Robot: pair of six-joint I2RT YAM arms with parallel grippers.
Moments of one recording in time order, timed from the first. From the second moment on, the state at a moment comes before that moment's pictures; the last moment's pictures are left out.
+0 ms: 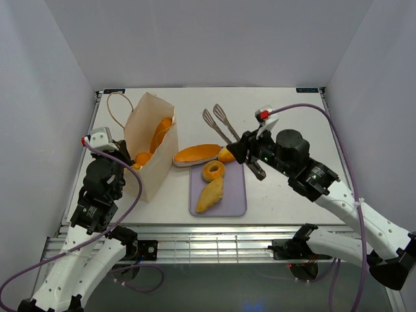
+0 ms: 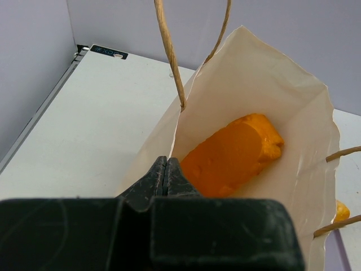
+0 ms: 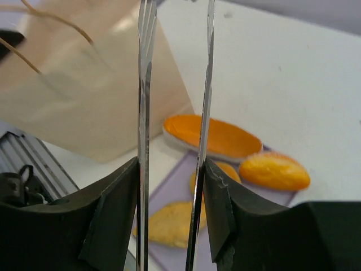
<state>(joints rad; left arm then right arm) -0.39 0.55 0.76 -0.25 -0.52 -0.22 0.80 1.02 1.11 -0.22 -0.03 0.25</state>
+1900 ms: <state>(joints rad) -0.39 0.52 0.75 -0.26 -0.49 -0.22 0.35 1.12 0.66 -0.17 -0.26 0.53</state>
